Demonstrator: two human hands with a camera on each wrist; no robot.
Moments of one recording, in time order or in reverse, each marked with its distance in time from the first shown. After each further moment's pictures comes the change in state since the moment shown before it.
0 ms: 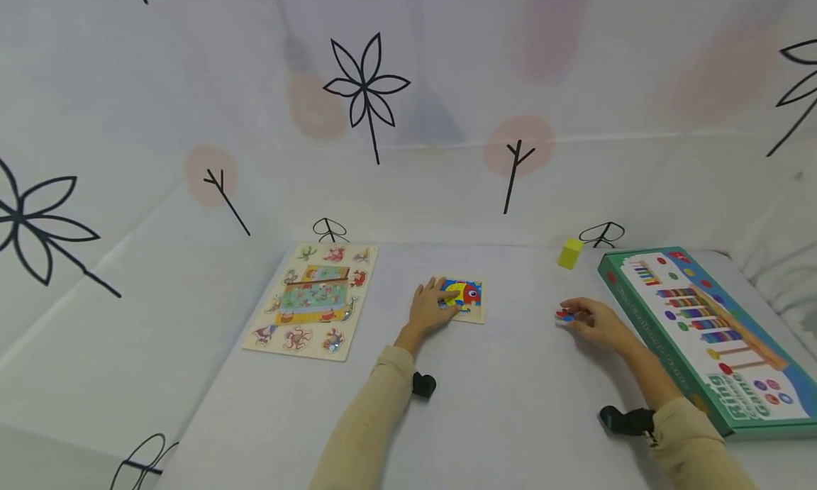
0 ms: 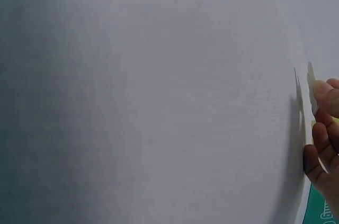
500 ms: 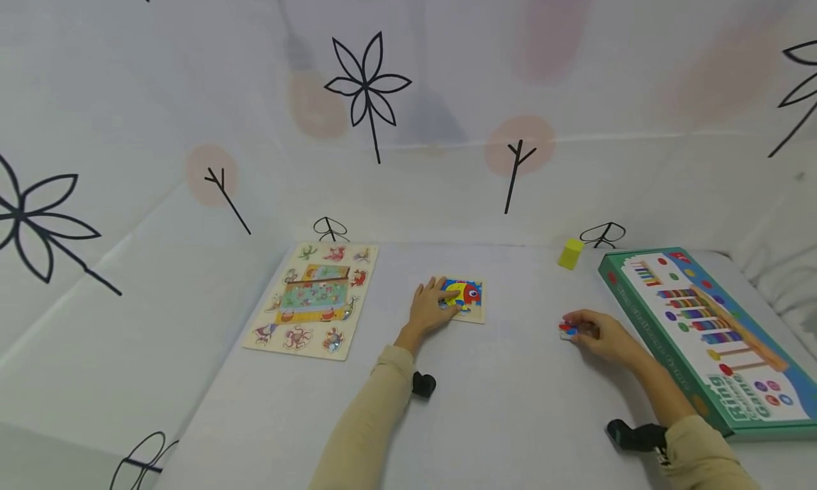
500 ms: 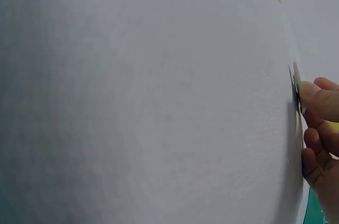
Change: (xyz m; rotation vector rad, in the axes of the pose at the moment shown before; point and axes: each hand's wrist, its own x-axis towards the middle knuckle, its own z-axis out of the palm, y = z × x) left_hand -0.001 0.002 -0.001 0.018 -0.005 -0.007; right_hand -0.020 0.000 0.006 -0.030 0.033 -0.067
